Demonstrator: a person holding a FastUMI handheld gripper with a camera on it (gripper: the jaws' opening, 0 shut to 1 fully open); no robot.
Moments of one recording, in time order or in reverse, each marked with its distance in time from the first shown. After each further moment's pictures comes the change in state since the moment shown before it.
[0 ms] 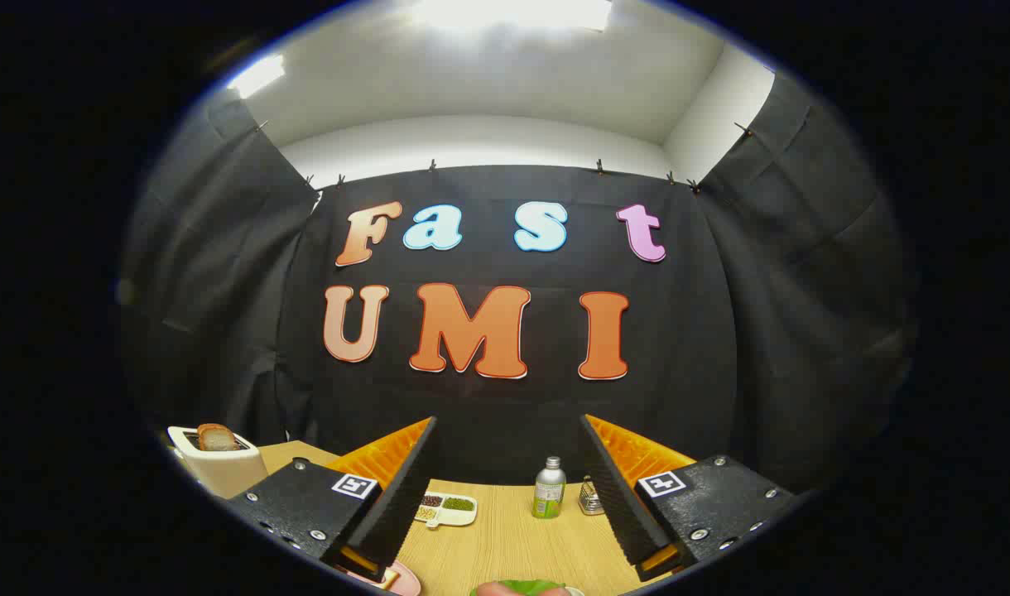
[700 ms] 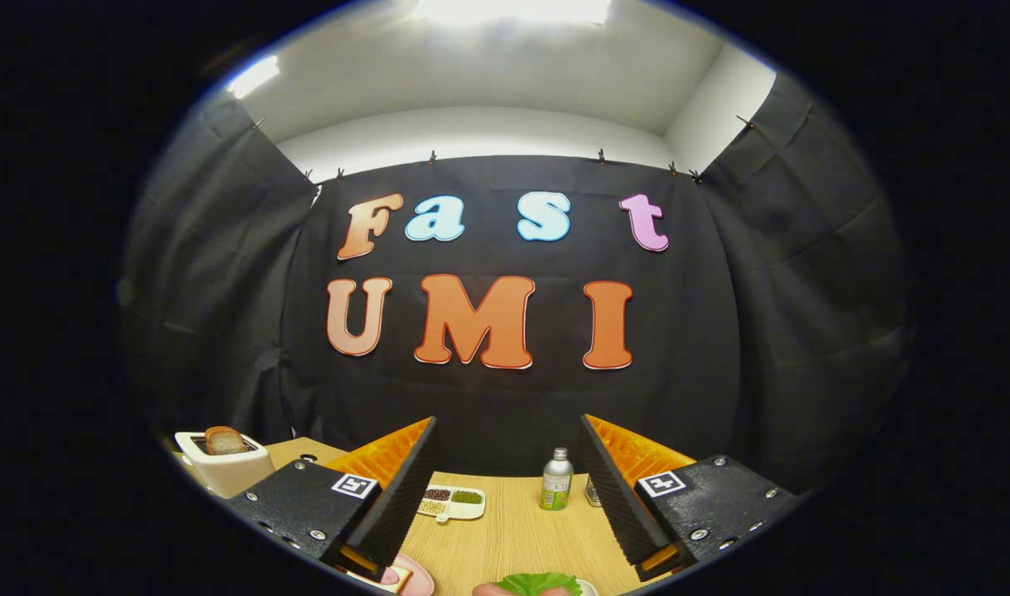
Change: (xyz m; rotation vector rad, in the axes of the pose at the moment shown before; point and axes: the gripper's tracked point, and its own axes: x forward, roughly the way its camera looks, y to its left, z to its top) arm -0.001 0.010 -0.001 0.029 0.041 0.007
